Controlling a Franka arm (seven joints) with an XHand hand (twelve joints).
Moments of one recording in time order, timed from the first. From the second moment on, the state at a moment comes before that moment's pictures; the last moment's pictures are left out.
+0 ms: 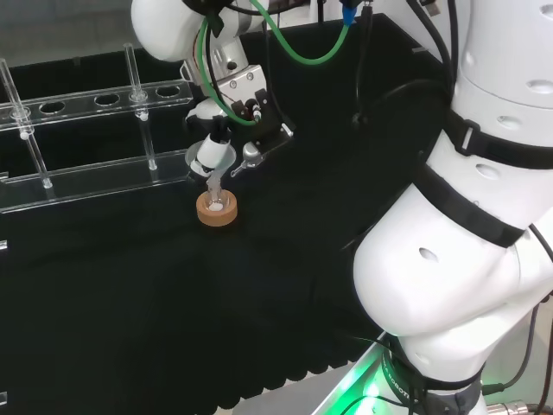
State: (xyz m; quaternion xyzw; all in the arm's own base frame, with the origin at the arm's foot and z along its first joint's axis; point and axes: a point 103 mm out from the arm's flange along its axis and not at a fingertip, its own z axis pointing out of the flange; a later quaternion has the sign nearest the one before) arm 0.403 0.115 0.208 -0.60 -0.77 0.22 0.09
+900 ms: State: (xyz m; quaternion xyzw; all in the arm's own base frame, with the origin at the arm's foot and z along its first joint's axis) arm 0.406 0.113 0.192 -0.59 -0.76 0.26 0.03
